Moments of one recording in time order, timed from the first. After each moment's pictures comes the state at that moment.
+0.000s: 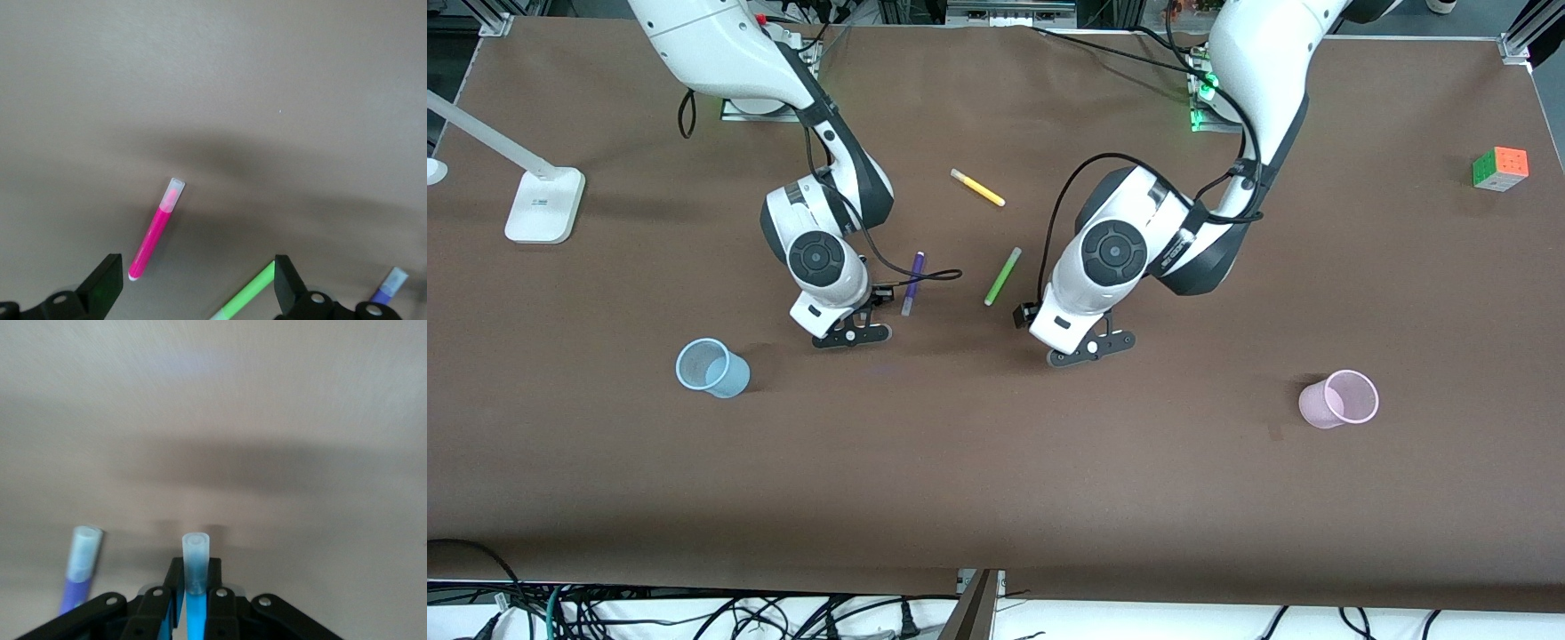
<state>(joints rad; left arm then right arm) -0.43 0.69 -0.20 -1.42 -0.05 2.03 -0.83 0.50 0.54 -0.02 -1.86 0.00 2.27 0.32</state>
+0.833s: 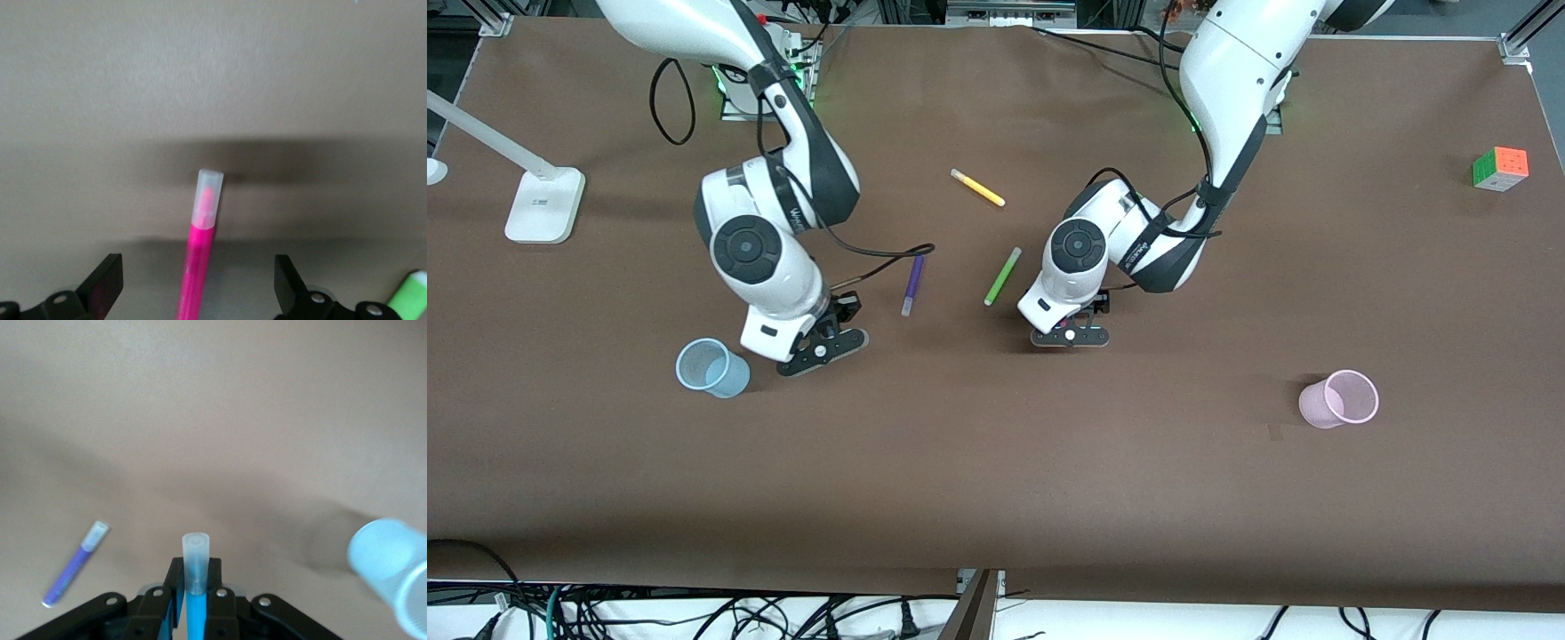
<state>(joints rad) -0.47 0.69 -0.20 -1.70 0.12 2.27 -0.69 0.49 0.48 -0.11 -1.64 0.00 2.05 -0.12</state>
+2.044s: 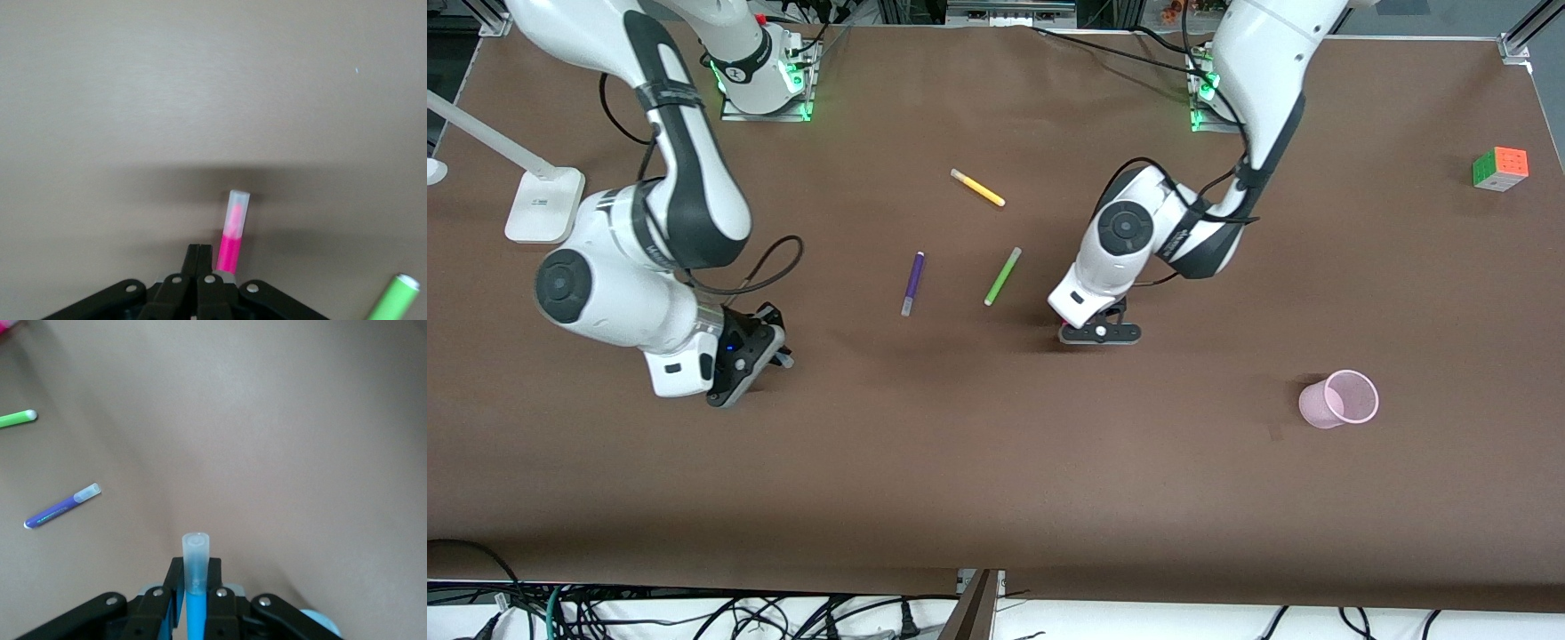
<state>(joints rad) -0.39 0.54 -0.20 -1.82 0.04 2.34 -0.66 0.30 0.48 -0.13 -1.60 0.35 2.05 -0.93</state>
